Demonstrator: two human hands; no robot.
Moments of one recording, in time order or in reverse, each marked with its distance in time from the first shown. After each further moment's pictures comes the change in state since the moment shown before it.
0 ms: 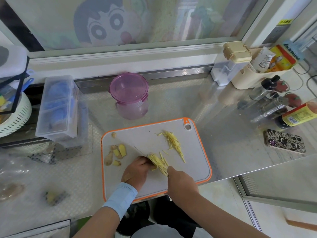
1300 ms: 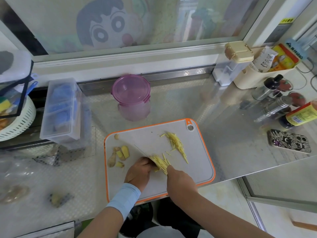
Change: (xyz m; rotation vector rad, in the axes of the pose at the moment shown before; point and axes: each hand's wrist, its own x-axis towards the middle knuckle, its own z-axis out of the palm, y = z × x) left_hand 0.001 -0.005 0.004 0.022 0.015 -0.017; right_hand 0.006 -0.011 0.001 0.030 0.002 0.006
